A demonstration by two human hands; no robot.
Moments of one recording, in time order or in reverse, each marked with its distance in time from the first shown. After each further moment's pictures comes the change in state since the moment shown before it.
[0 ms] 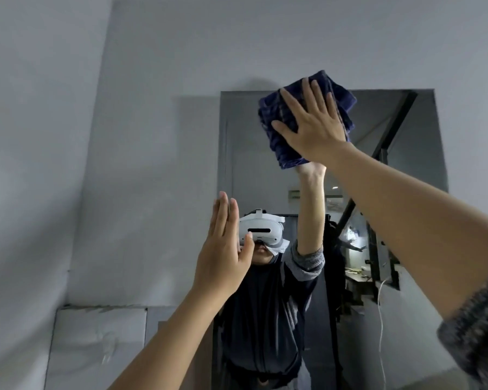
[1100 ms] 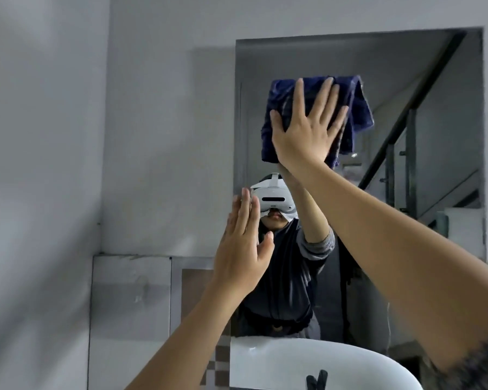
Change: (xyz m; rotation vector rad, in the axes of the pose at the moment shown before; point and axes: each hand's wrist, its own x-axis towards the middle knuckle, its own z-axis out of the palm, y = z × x) left_hand -0.064 0.008 0.005 0.029 -0.149 -0.054; right_hand -0.073 -0.085 0.031 0.162 0.079 0.388
